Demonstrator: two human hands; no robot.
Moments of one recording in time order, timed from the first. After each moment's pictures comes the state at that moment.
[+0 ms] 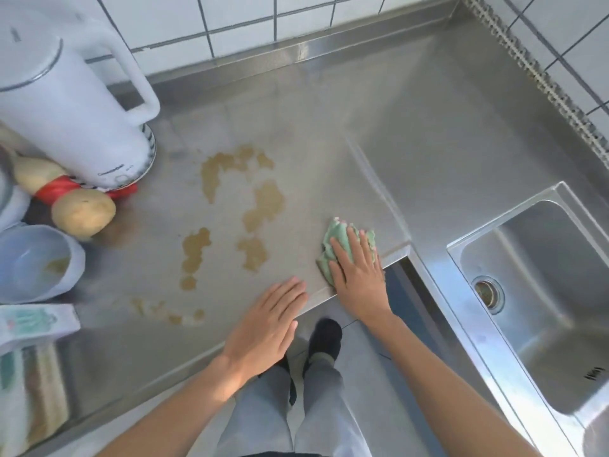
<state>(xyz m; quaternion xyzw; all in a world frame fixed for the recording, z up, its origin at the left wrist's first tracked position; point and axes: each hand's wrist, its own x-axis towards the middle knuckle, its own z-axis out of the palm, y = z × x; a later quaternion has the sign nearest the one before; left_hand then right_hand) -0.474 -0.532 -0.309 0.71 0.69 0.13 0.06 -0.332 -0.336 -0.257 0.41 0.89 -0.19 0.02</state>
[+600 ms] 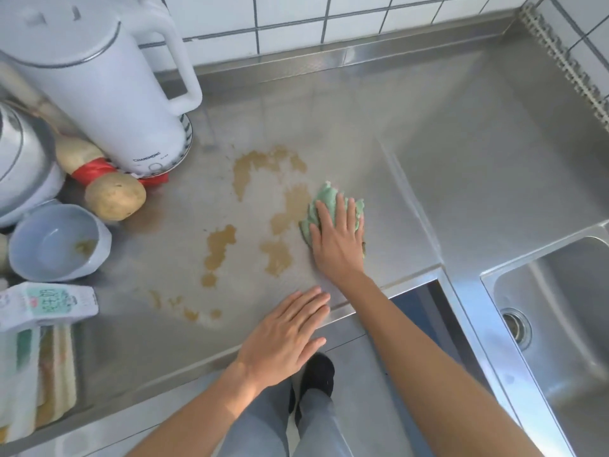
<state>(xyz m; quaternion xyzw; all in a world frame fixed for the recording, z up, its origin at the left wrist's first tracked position) -0.468 -0.531 -0.309 0.70 0.70 0.12 0.04 -0.457 -0.321 -0.273 0.40 0.90 -0.18 0.03</state>
